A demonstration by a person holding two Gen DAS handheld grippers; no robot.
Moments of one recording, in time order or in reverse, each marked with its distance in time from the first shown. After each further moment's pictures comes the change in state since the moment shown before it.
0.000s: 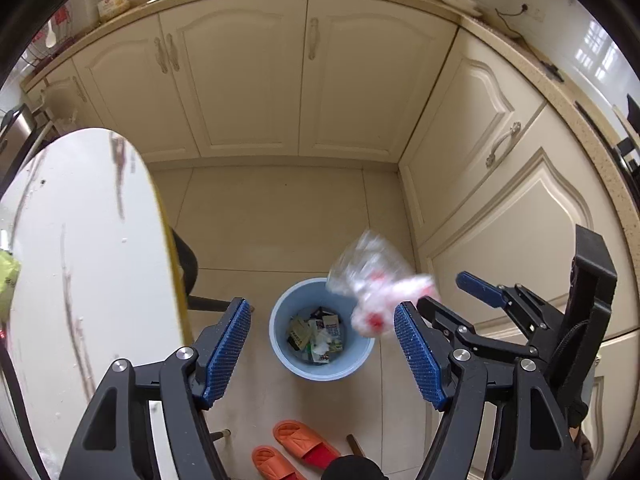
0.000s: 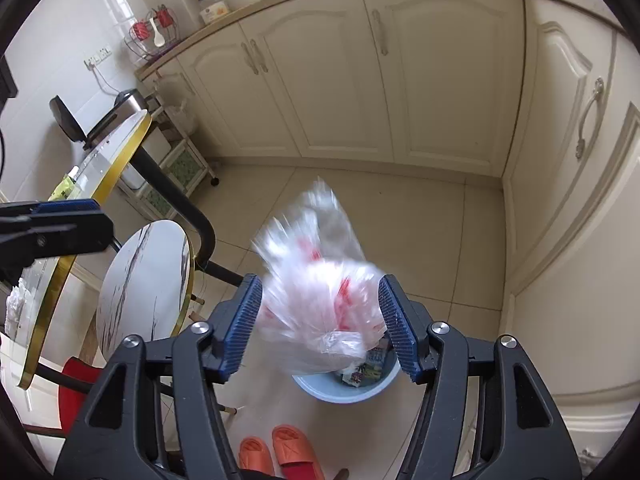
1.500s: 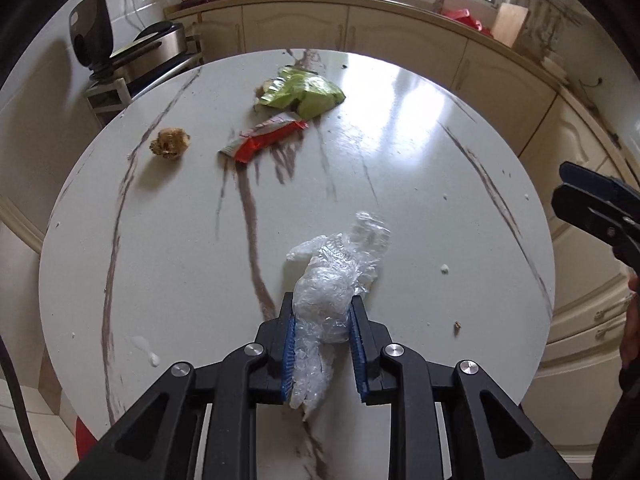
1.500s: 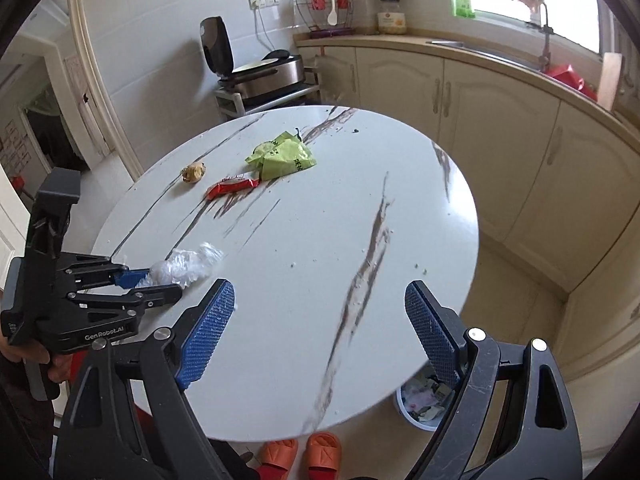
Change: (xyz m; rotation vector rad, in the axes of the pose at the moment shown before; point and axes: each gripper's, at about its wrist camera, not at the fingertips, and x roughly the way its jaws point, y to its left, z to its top) left arm -0.164 0.164 -0.253 -0.272 -0.098 0.168; right arm -0.031 0.324 0.007 -0.447 -0.023 0.185
